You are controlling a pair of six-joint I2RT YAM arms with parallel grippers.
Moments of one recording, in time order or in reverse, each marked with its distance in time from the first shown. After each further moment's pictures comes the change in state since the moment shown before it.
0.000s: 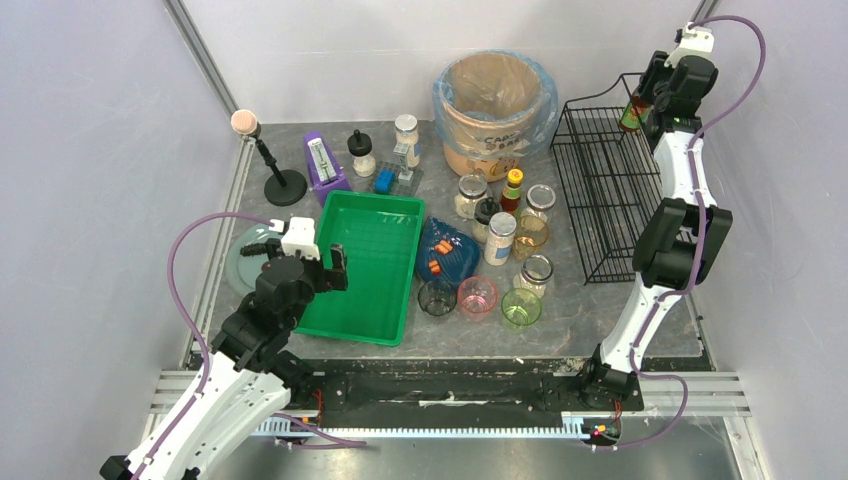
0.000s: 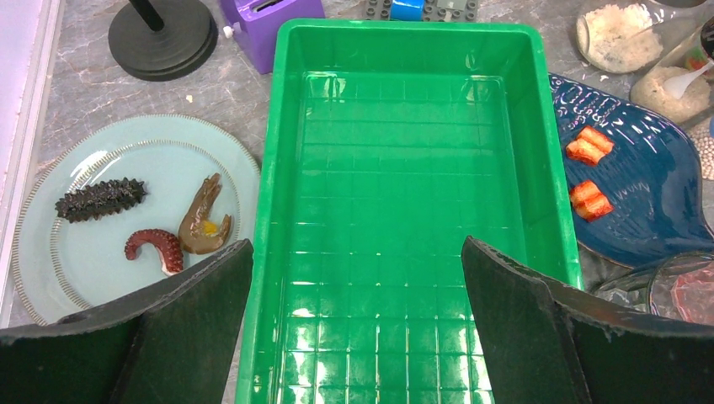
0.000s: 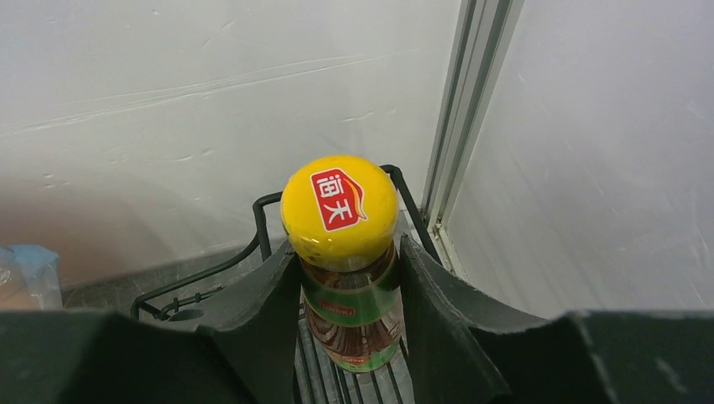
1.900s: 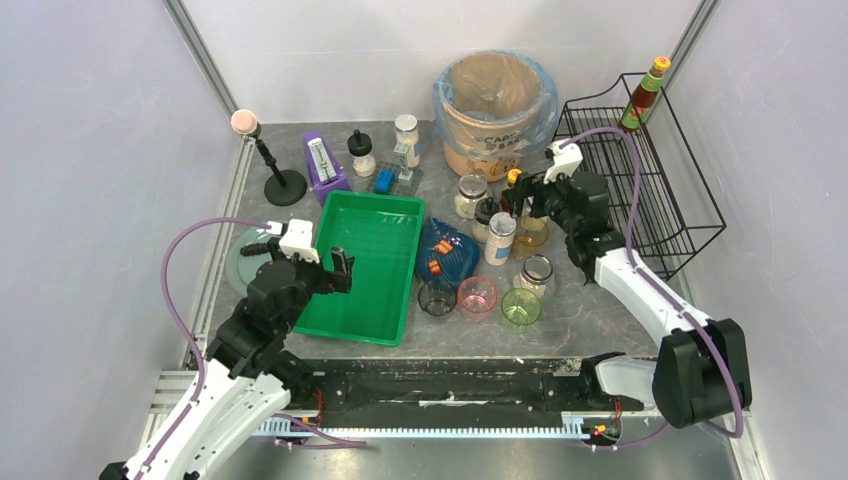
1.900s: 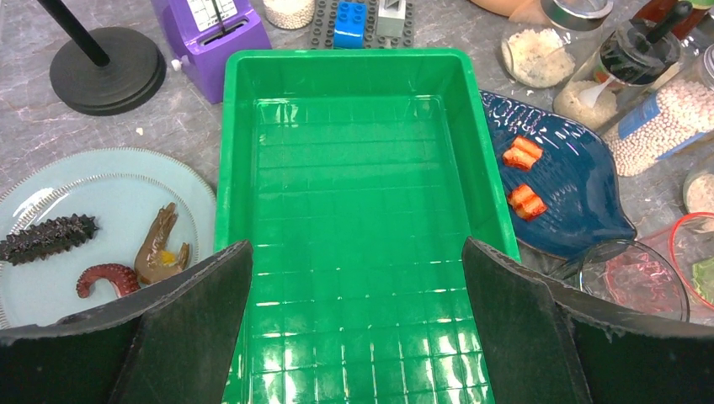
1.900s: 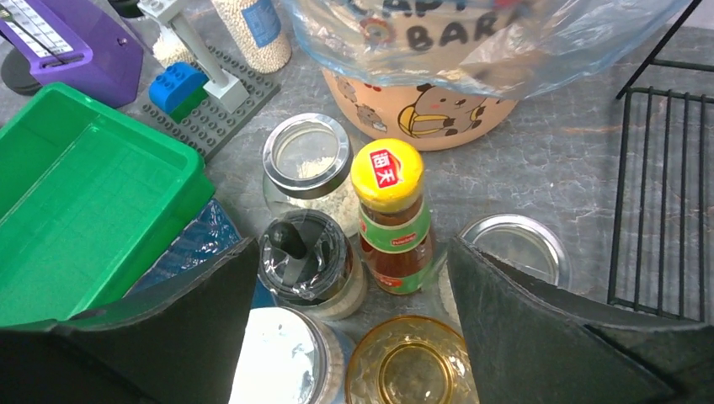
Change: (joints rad) left arm -0.008 -0.048 0.000 0.035 0.104 0.000; right arm 0.551 -0.795 -1.118 0.182 -0.098 0.078
